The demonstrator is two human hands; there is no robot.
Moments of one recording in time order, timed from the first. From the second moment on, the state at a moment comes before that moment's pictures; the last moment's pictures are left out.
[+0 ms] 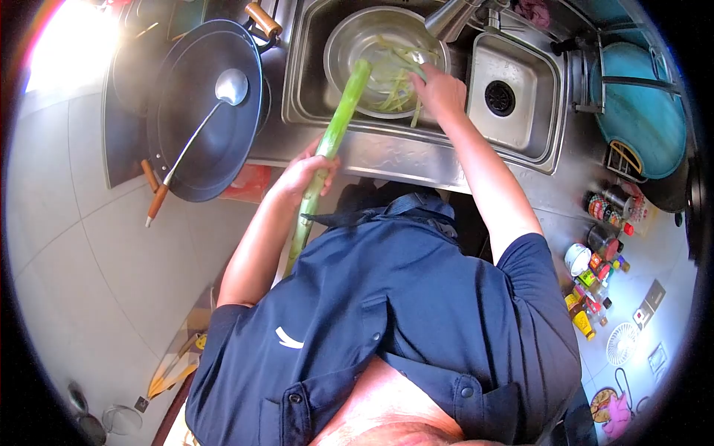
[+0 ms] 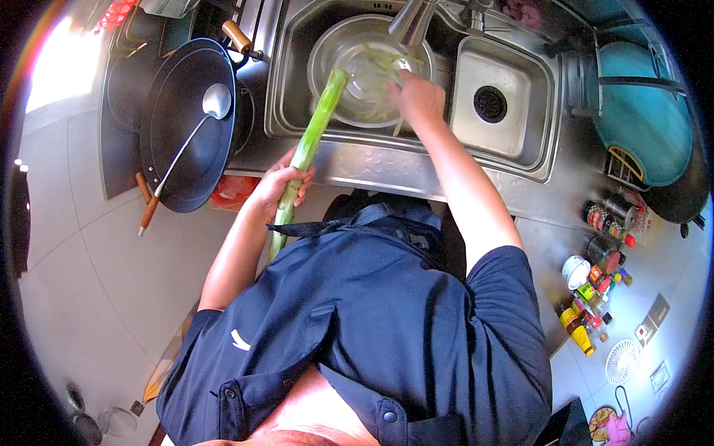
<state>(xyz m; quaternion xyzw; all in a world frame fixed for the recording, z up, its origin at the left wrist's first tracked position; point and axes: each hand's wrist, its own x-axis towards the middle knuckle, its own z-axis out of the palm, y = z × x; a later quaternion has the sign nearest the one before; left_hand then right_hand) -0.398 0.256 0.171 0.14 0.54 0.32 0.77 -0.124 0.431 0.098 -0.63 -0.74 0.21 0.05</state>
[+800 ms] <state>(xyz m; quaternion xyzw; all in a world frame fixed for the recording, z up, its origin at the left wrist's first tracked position) -0.400 0.252 0.161 0.17 0.54 0.30 0.77 -0.101 0.439 0.055 -0.61 -0.79 0.07 0.03</state>
